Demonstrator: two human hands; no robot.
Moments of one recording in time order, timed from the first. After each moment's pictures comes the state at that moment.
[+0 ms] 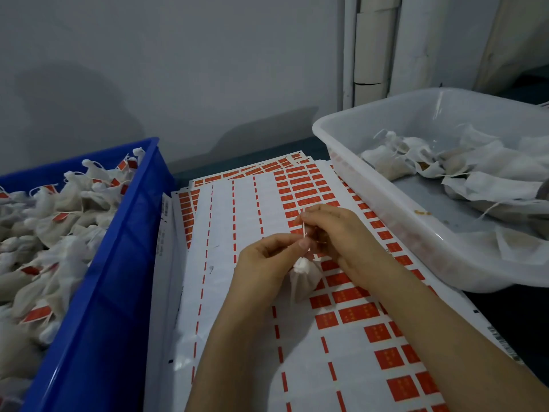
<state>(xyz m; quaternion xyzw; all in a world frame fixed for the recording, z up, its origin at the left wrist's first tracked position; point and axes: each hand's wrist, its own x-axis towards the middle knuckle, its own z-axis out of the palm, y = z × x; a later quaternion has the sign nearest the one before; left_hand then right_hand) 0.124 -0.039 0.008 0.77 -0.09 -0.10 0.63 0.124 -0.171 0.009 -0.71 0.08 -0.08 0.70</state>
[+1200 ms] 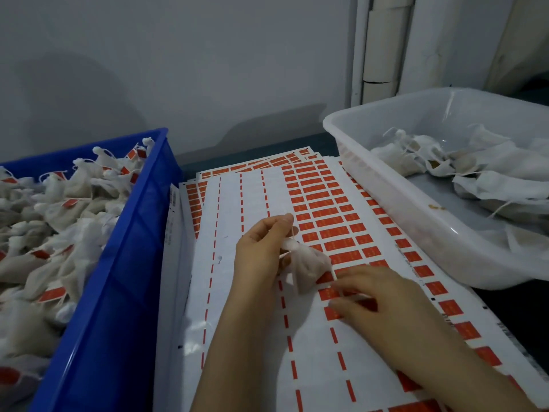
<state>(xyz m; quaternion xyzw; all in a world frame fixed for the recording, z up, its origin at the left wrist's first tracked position) 0.134 -0.036 0.005 0.66 0.01 -0.09 0.75 0.030 -0.160 0.000 -0.94 0.08 -0.02 0.32</state>
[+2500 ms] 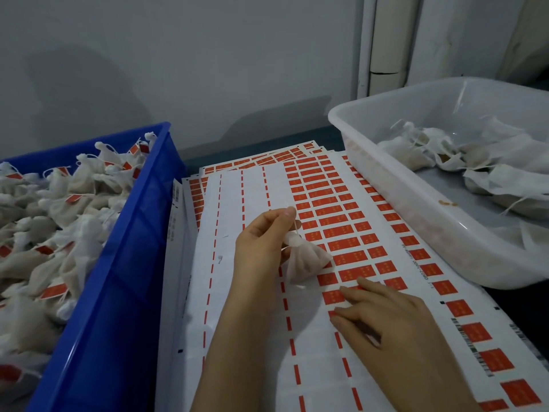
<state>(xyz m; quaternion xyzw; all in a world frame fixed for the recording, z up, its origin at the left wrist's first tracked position) 0.136 -0.033 0.003 0.66 -0.01 -0.09 0.75 0.014 -0.148 -0.028 -0.97 0.03 -0.08 0.21</state>
